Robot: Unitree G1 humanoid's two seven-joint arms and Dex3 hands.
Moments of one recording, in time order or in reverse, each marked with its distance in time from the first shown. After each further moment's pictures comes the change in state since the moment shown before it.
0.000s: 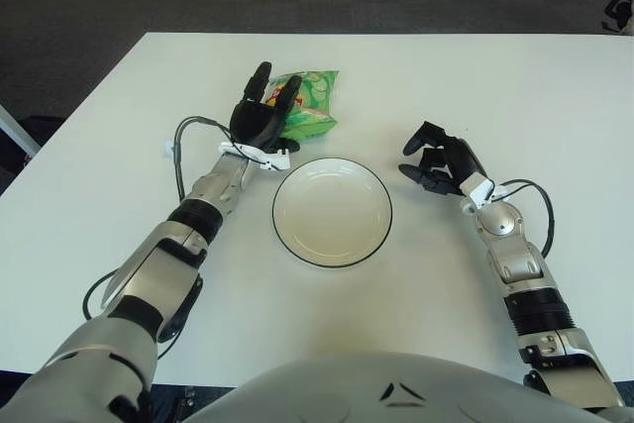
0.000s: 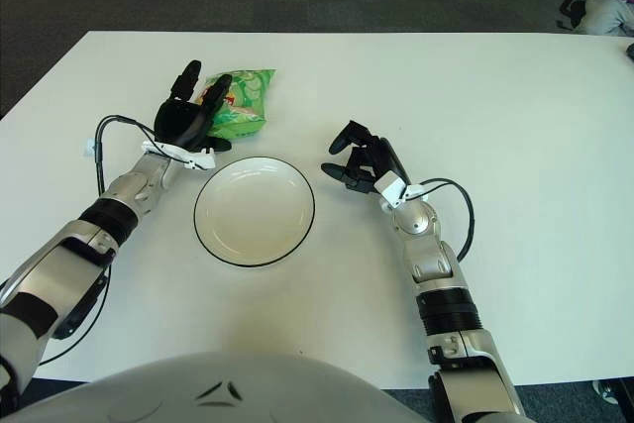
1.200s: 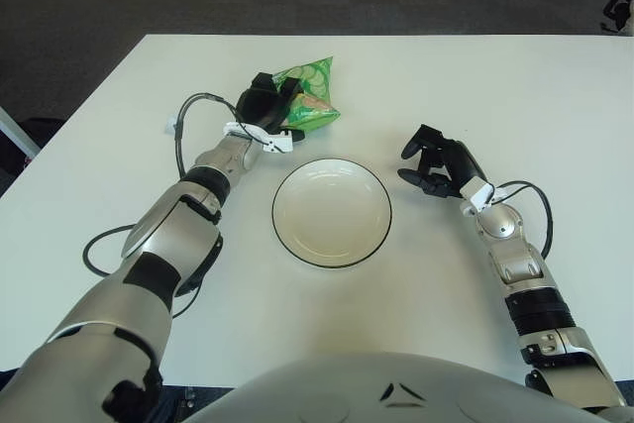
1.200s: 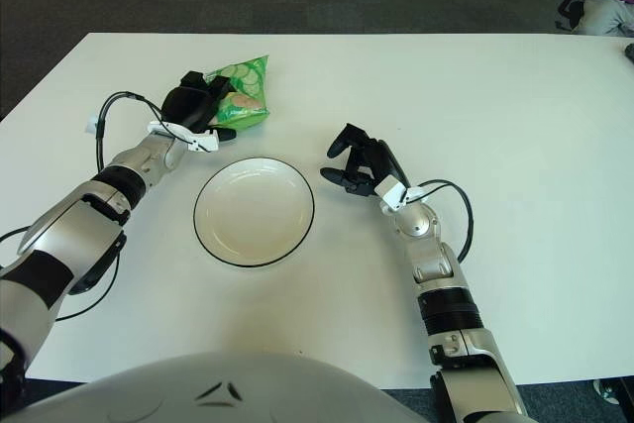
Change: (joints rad) left arm -0.203 -0.023 -0.095 0.358 -0.126 -0.186 0.038; right arm -0.005 -0.007 0.003 0.048 0.007 -0.074 0.020
